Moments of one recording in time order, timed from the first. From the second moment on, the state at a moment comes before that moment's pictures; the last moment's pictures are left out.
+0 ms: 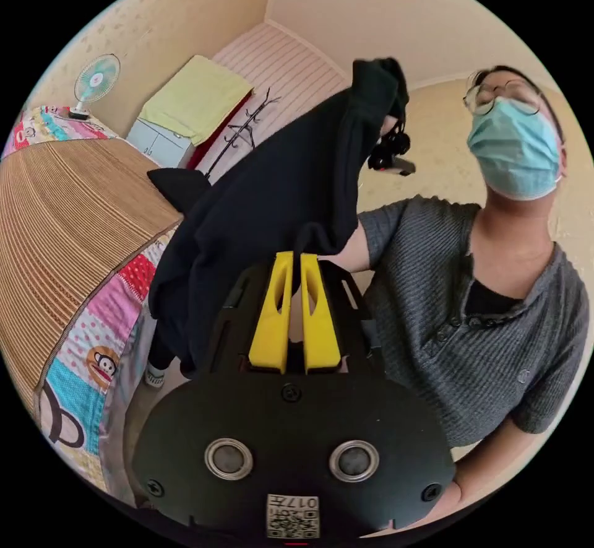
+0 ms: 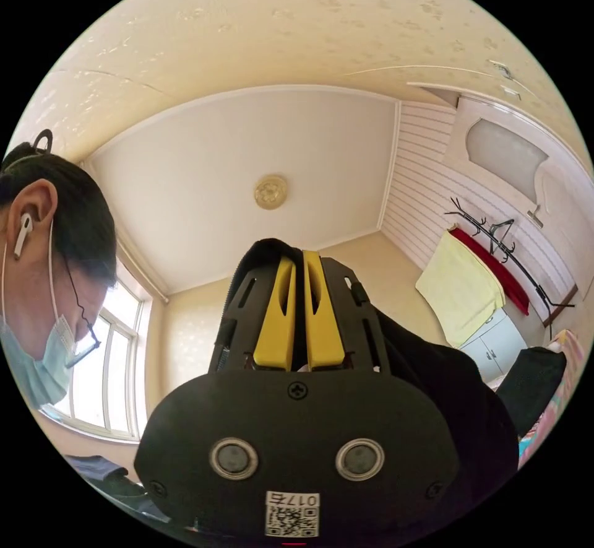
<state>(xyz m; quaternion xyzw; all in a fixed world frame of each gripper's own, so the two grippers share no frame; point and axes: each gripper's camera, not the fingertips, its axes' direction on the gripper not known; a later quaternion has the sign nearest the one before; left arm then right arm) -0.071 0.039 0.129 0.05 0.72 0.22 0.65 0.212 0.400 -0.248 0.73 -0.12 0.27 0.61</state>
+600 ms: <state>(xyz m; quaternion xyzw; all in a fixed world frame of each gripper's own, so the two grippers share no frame) -0.220 -0.326 0.121 0.05 0.19 0.00 0.98 0.257 -0.100 0.141 -0.04 -0.26 0.06 0.96</state>
